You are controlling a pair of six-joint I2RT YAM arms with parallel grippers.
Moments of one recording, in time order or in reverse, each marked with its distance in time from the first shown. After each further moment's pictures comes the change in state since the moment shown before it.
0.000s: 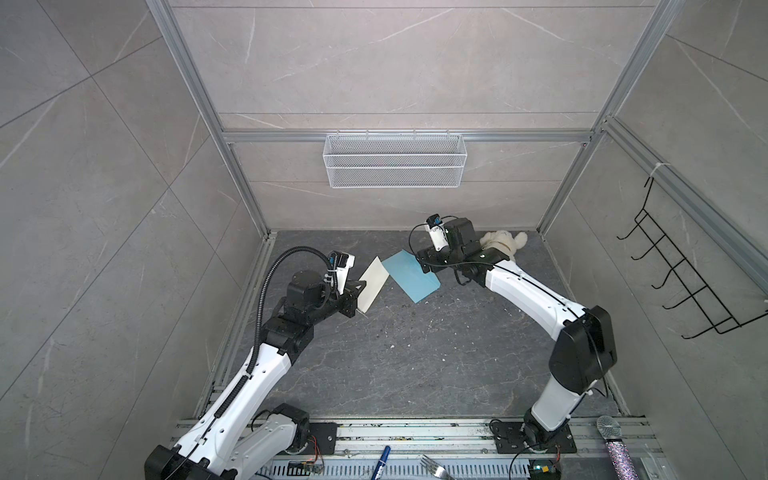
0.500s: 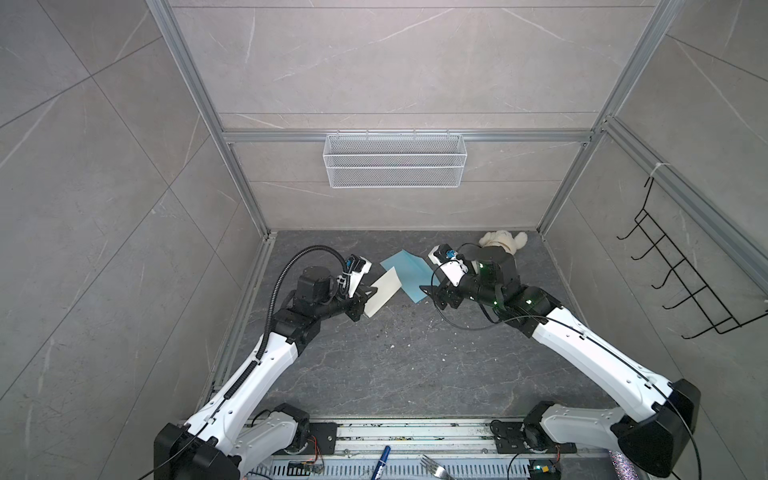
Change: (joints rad) left arm -0.019 0.086 0.039 -0.021 0.101 0.137; right arm 0.119 -0.500 -0.370 0.043 -0.156 -0.220
